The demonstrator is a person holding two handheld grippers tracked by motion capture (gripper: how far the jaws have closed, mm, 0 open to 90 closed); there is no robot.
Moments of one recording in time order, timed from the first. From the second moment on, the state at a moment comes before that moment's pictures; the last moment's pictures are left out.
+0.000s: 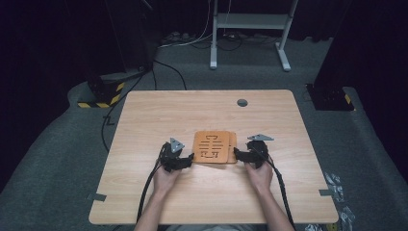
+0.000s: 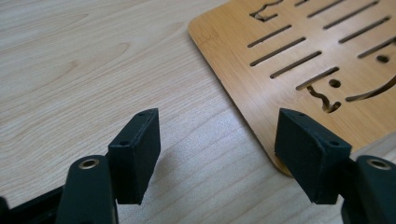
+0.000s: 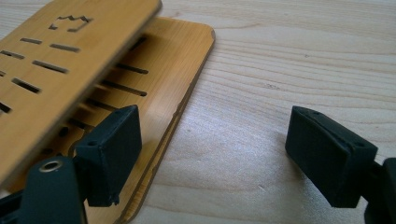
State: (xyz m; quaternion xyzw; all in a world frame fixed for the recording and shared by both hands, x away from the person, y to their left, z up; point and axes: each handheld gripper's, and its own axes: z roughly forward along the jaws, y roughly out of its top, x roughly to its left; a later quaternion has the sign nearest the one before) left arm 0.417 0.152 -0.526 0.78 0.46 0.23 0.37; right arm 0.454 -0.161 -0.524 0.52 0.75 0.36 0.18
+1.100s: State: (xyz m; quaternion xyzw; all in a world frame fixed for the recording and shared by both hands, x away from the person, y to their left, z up) left arm 0.420 0.155 -0.526 0.77 0.47 0.22 0.37; right arm 0.446 -0.160 -0.519 0.51 0.76 0.37 0.16
